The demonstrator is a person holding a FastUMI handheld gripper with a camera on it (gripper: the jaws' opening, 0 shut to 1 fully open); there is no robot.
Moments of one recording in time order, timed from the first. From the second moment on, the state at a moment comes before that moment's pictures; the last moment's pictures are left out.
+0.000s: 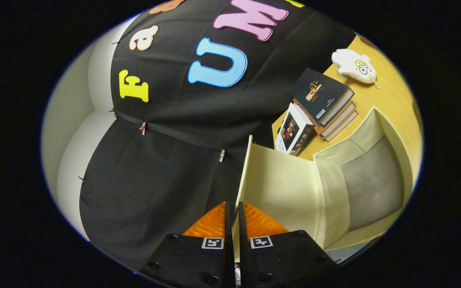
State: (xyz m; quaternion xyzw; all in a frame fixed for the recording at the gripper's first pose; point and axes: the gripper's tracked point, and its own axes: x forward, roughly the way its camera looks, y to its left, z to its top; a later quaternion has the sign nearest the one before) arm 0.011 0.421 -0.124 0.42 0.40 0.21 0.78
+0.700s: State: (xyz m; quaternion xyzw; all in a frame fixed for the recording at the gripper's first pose) arm 0.033 0.460 -0.155 0.37 0.39 0.17 0.82
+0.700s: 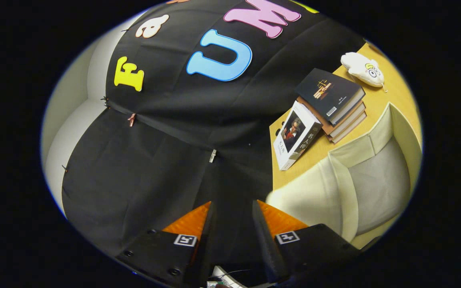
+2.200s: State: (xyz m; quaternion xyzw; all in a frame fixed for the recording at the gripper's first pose) arm -0.046 -0.048 -0.207 0.00 0.39 -0.13 0.91
